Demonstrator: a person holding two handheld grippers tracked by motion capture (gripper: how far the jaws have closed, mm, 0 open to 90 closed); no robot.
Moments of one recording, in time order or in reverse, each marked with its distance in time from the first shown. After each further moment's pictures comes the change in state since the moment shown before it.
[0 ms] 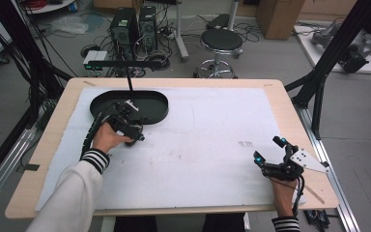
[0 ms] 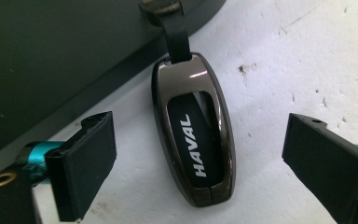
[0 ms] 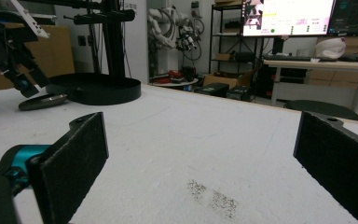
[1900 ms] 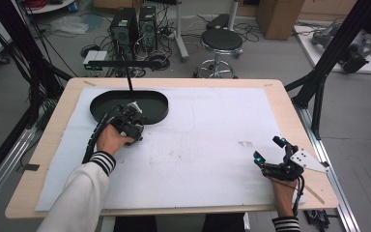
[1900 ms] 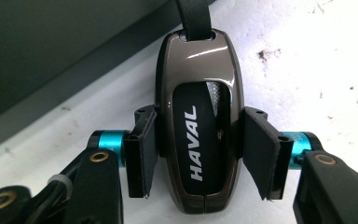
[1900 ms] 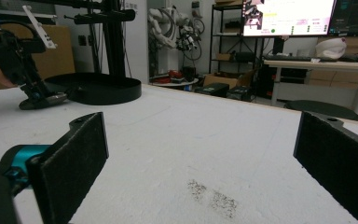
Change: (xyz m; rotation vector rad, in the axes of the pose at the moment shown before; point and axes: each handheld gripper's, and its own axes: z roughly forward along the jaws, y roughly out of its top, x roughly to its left) left arm -0.005 0.004 0.015 0.086 0.066 -0.035; right arm 0.000 0.000 0.000 0.000 0.000 -0.003
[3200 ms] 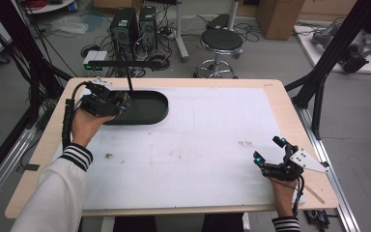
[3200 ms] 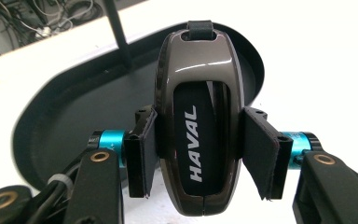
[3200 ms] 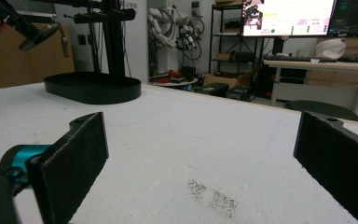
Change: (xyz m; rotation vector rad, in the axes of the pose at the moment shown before) left arm 0.045 -0.007 -0.097 -0.443 0.008 -0.061; right arm 0.000 0.000 0.000 0.003 -0.004 -0.007
